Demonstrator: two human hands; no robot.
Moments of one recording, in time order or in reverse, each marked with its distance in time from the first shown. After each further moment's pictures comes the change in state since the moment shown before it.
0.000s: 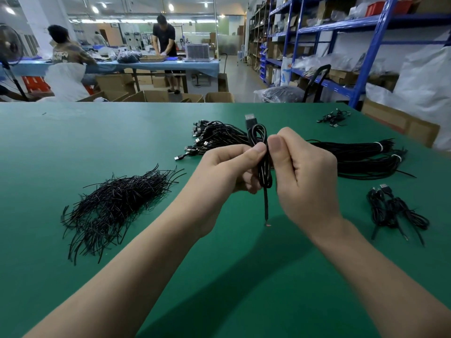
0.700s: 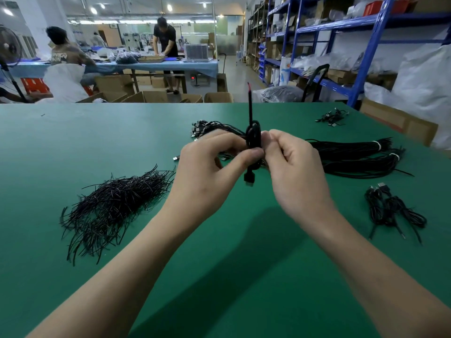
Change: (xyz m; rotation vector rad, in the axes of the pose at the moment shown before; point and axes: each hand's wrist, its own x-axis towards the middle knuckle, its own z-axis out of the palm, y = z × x) left_hand 0.005 -0.004 -0.013 0.718 0.256 0.470; right_hand 0.005 -0.002 0.003 0.257 -0.216 0.364
